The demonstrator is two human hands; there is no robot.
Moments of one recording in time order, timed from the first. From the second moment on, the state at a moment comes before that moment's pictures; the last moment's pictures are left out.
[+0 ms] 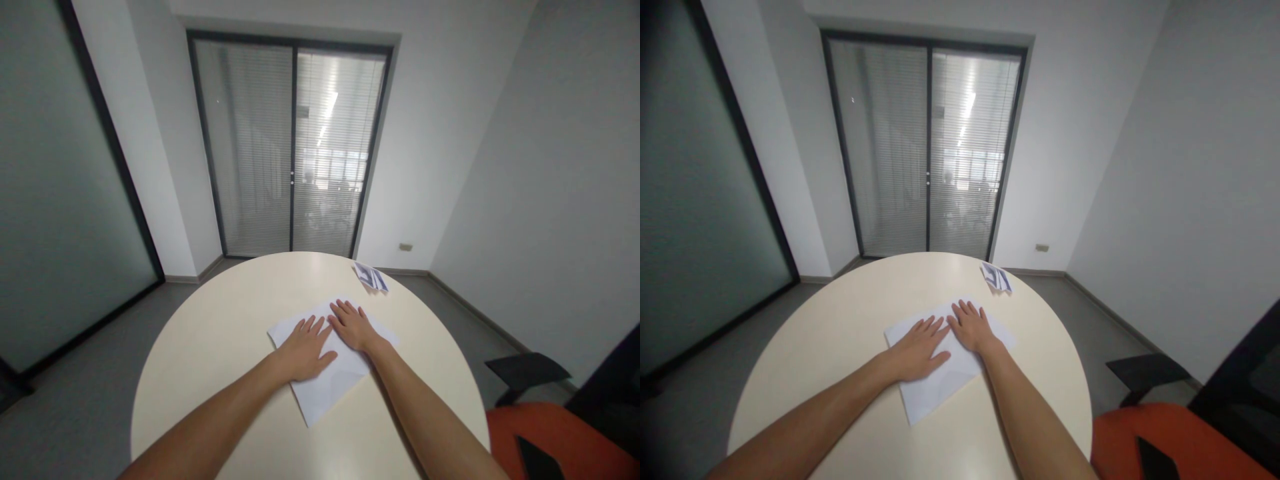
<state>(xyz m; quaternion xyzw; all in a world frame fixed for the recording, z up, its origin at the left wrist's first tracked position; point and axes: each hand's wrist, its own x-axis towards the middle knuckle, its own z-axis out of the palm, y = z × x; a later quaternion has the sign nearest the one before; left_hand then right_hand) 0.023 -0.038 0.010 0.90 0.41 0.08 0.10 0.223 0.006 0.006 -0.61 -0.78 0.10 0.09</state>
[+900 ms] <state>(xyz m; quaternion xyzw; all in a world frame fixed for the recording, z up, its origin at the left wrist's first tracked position) 0.008 -0.005 -0.008 0.82 0.56 0.08 0.09 0.229 0.014 0.002 -0.63 -0.75 0.00 0.19</state>
